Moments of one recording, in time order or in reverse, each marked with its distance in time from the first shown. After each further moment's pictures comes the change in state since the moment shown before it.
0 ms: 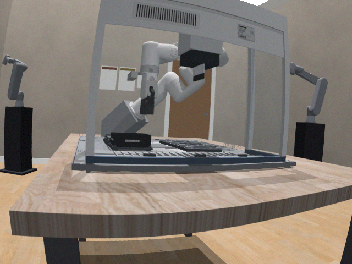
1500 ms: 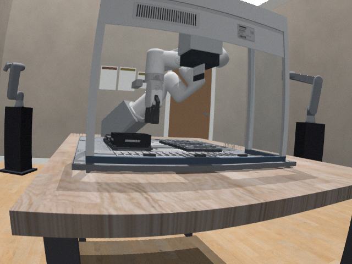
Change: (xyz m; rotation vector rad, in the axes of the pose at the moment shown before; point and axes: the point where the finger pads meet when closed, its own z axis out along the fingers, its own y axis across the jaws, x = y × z) arm -0.017 -0.016 0.033 -0.002 0.002 0.001
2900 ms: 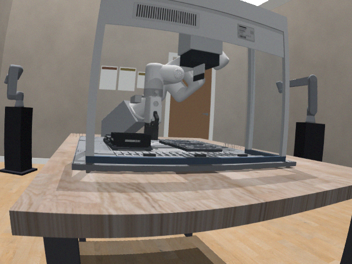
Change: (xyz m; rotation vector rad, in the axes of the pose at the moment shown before) arm 0.000 0.000 0.060 0.000 0.000 0.000
